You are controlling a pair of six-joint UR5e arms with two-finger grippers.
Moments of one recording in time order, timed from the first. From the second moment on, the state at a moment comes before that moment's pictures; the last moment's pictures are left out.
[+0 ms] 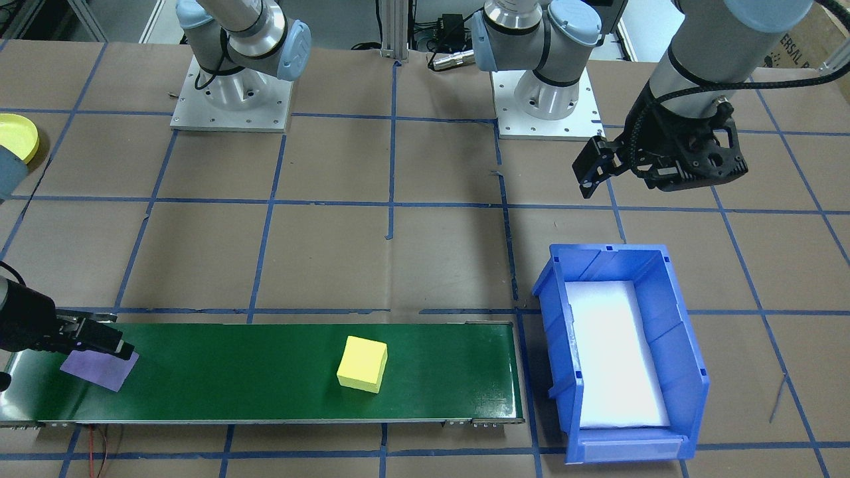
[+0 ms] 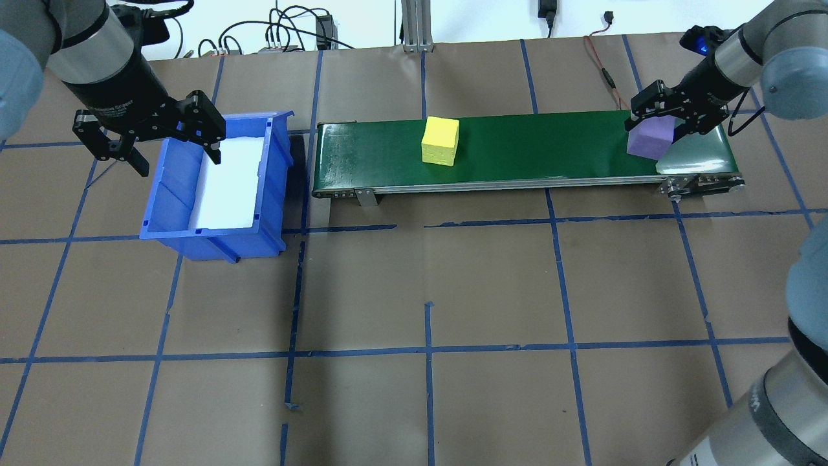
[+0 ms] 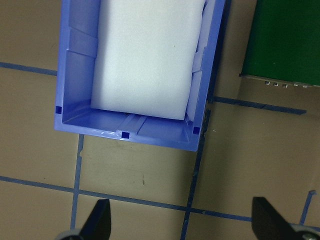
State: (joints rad) left arm -1.46 -1.60 -1.57 -1.59 1.60 -0.07; right arm 1.18 -1.08 1.53 -1.95 -1.25 -0.28
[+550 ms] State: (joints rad) left arm -1.46 -1.60 -1.57 -1.59 1.60 -0.07; right arm 1.18 -1.06 1.53 -2.00 -1.32 -0.28
